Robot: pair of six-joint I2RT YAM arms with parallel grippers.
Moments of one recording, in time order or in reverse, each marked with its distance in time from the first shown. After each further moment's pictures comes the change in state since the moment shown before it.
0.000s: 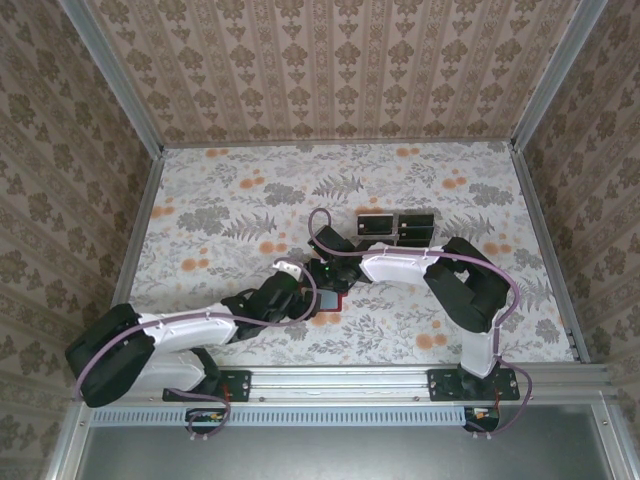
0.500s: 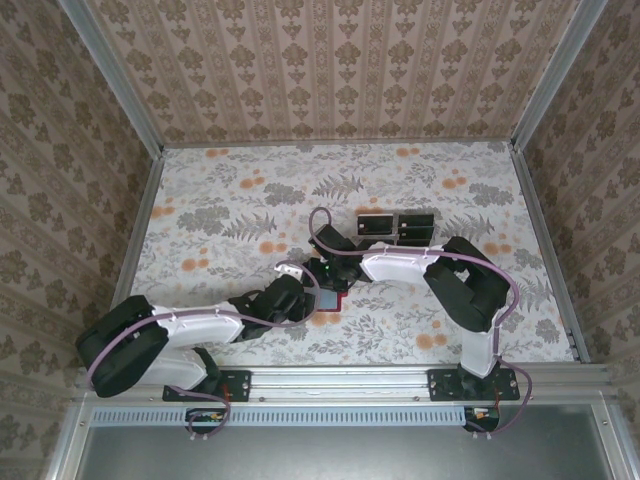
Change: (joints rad) left arm -0.015 0.074 0.000 0.002 -0.076 -0.008; right arm -0.014 -0.001 -0.001 0.014 -0.024 0.001
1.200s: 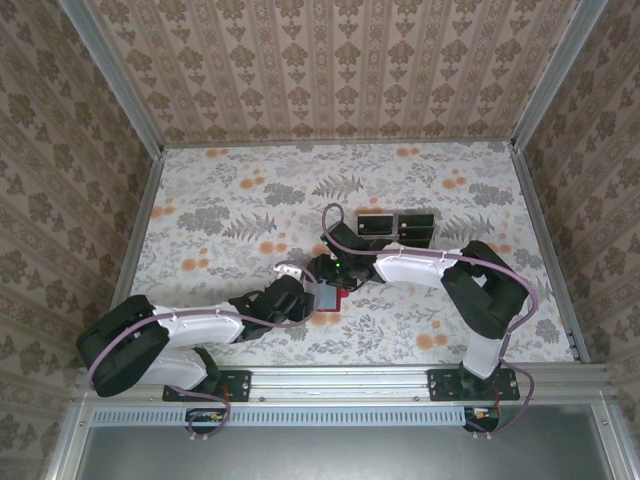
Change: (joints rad) left arm -0.003 0.003 -0.004 0.013 -0.018 -0.009; right arm -0.032 -0.095 -0.084 0.024 0.004 0.002
